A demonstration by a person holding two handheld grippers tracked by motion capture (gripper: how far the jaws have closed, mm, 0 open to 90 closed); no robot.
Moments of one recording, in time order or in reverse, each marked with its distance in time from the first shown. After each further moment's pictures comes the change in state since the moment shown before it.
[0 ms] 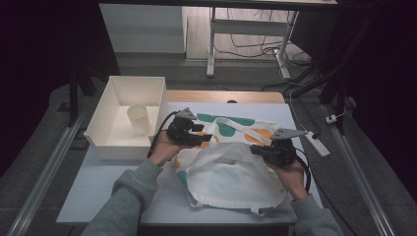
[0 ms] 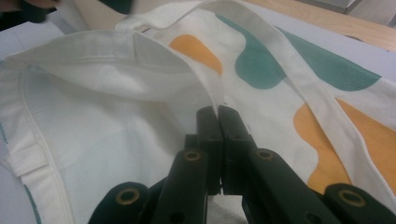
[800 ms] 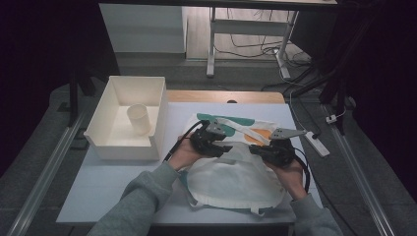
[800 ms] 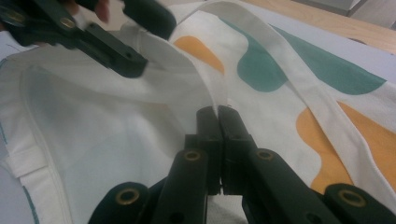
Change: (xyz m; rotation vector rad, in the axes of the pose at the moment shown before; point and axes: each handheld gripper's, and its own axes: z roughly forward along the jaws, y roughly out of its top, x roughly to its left) left arm -0.049 0.018 0.045 0.114 -0.022 0.250; right arm 0.001 0.001 0.003 -0.002 0.007 -0.010
